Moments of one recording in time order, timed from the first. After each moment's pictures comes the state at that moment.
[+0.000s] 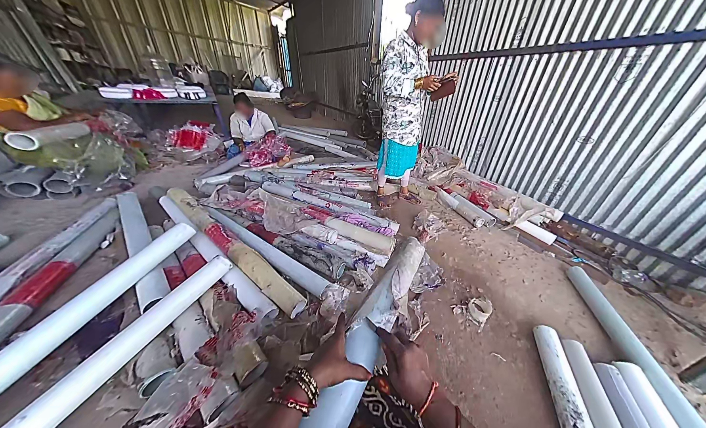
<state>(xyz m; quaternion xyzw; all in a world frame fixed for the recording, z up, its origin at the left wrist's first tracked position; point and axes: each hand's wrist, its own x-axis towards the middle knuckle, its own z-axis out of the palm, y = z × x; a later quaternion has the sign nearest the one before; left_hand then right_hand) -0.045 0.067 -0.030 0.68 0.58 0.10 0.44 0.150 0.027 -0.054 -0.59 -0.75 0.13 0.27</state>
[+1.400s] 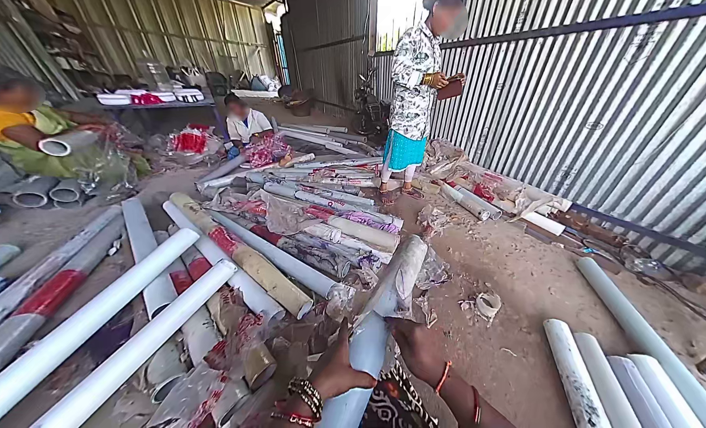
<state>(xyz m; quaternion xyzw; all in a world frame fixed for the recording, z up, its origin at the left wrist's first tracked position) -0.050 0.067 -0.036 0.67 0.58 0.13 0.44 0.166 0.063 -0.028 -0.57 -0.74 0.27 0.24</state>
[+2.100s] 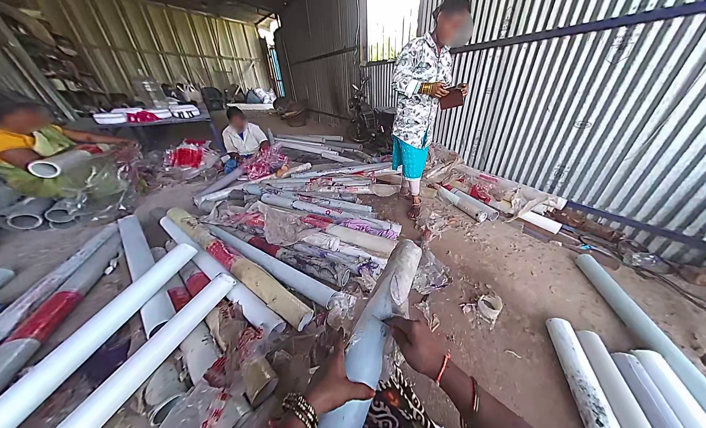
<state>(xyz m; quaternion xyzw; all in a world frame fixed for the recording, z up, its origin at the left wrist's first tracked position) -0.056 0.063 -0.031 0.67 0.58 0.13 0.44 0.172 0.080 -0.026 -0.55 -0.75 0.27 0.23</state>
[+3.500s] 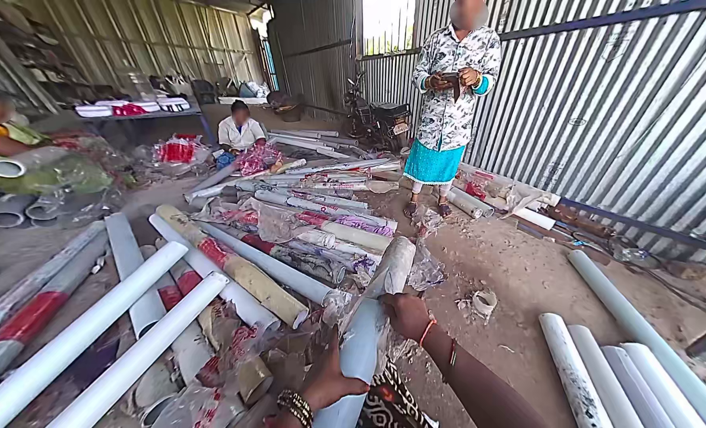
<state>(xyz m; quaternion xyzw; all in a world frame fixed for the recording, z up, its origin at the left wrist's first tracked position) -0.054 0.071 -0.036 0.67 0.59 0.13 0.43 0.167 0.123 0.008 -0.61 -0.77 0.20 0.04</state>
